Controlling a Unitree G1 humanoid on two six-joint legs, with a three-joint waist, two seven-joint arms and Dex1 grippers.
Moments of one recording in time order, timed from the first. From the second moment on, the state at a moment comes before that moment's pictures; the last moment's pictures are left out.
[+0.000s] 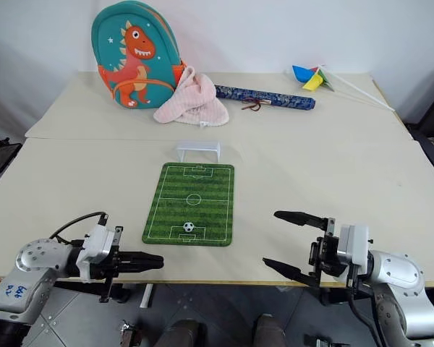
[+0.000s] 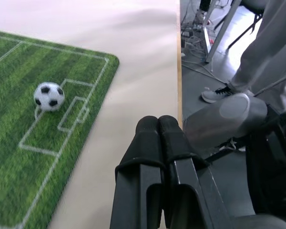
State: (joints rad) left arm -0.06 0.72 0.03 -0.14 -0.46 0.11 -1.28; right arm 0.12 -0.61 -0.19 -0.35 0.66 -0.09 1.24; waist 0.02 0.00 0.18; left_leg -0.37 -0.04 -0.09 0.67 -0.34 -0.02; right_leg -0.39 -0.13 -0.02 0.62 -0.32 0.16
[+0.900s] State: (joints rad) left arm -0.55 0.39 -0.09 0.40 -0.24 -0.06 -1.03; right arm 0.22 -0.45 -0.29 -0.29 0.50 -0.20 0.96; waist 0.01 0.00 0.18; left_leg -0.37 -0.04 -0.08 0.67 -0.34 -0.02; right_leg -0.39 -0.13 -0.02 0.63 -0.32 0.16
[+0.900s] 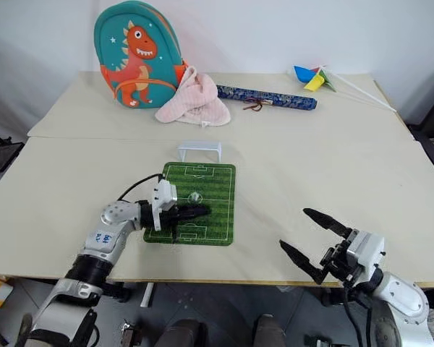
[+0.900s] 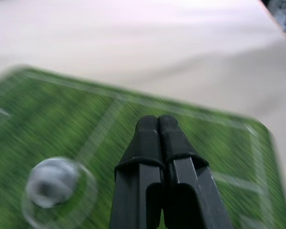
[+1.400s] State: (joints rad) left arm -0.14 0.75 0.26 0.12 -0.47 0.08 -1.21; right arm 0.20 -0.47 -0.28 -0.23 0.49 -0.24 0.97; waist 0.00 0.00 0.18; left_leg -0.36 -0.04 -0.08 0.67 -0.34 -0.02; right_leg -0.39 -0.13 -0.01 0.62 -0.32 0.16
